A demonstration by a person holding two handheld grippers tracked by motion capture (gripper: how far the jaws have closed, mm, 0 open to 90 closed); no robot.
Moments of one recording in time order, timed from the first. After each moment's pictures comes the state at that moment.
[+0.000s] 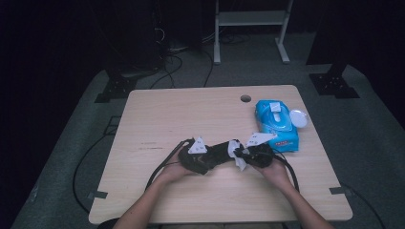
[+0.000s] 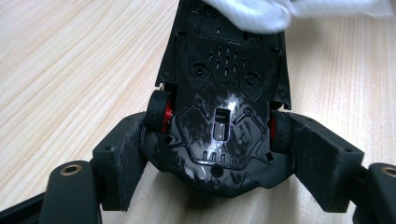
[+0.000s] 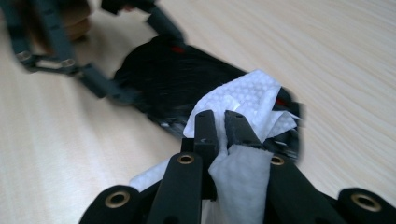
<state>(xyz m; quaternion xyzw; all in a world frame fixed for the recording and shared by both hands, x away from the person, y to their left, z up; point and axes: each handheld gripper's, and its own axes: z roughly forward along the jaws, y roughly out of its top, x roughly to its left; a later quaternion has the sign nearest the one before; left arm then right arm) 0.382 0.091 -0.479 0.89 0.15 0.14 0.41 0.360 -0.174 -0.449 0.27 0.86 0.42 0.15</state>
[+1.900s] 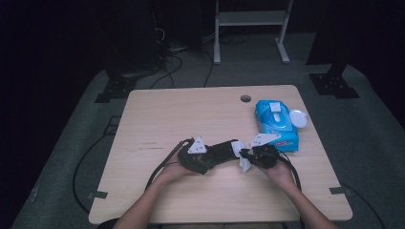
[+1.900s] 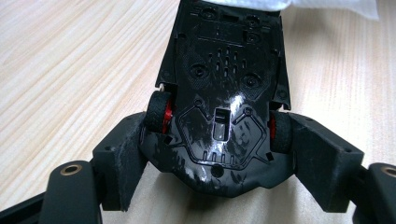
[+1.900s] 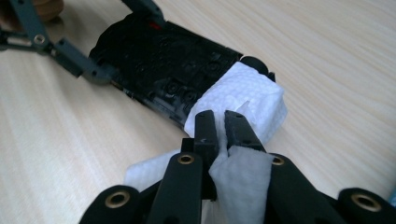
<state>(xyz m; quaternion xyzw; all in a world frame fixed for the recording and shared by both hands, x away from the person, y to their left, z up) 0.382 0.091 -0.478 0.89 0.15 0.14 0.41 0.357 -0.187 -0.448 0.30 0.86 0.39 0.16</state>
